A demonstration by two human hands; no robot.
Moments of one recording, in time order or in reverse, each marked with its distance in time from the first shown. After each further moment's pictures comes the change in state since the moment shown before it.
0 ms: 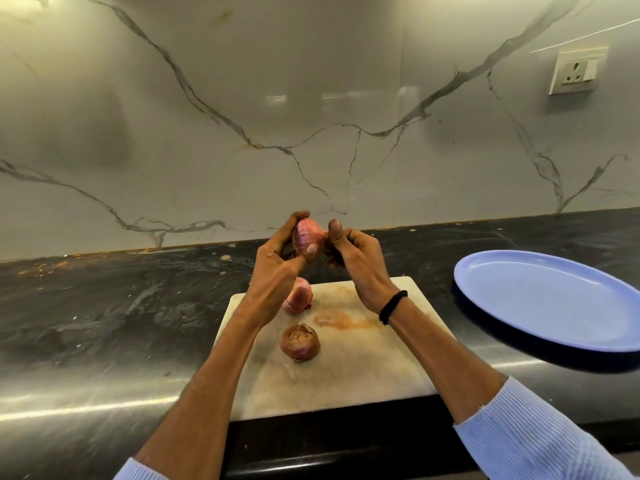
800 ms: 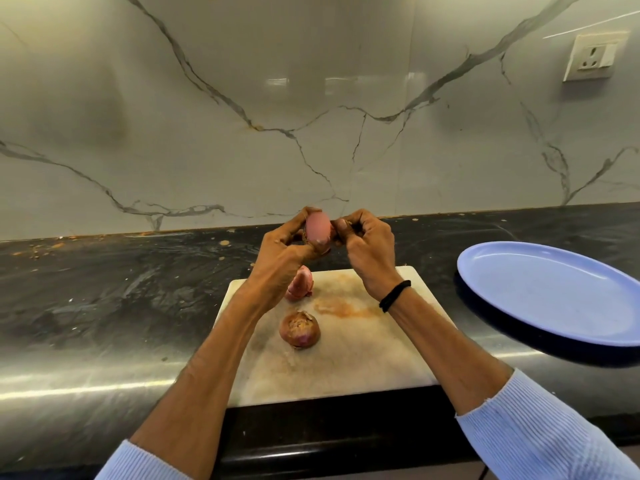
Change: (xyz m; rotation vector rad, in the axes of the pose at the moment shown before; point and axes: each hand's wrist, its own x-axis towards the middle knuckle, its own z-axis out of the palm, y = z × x) left_hand 0.008 -0.012 0.001 -0.093 -0.020 -0.200; right_hand 0.006 0.006 -0.004 -0.261 0.164 -0.129
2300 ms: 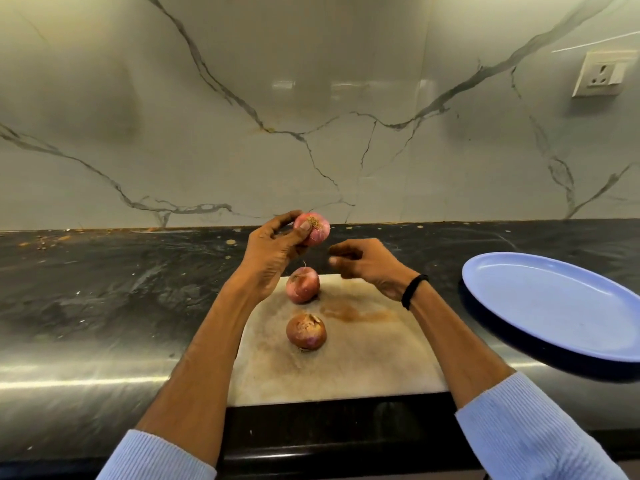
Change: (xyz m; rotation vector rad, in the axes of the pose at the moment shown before) left_hand 0.012 0.000 -0.026 -0.305 0.099 -0.104; right_hand 0.014 0.024 -0.015 -0.079 -0.603 0.251
